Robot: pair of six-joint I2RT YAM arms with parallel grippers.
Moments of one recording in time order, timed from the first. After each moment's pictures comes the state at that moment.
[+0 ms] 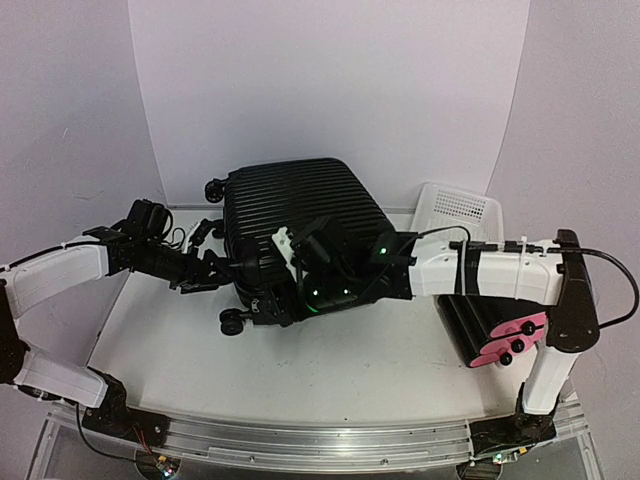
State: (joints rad) left arm -0.36 1.24 0.88 -0.48 0.71 -0.34; right arm 1.14 1.83 1.53 -0.44 0.04 0.38
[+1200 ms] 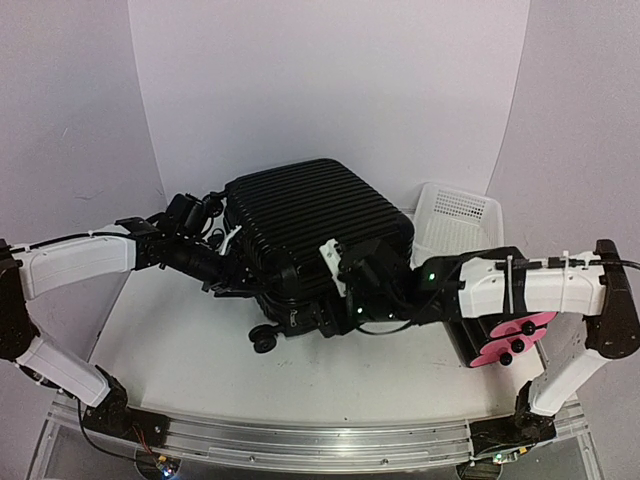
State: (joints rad) left arm -0.60 1.39 1.01 -0.45 0.70 -0.45; right arm 1.11 1.59 1.15 -0.35 0.19 0.43
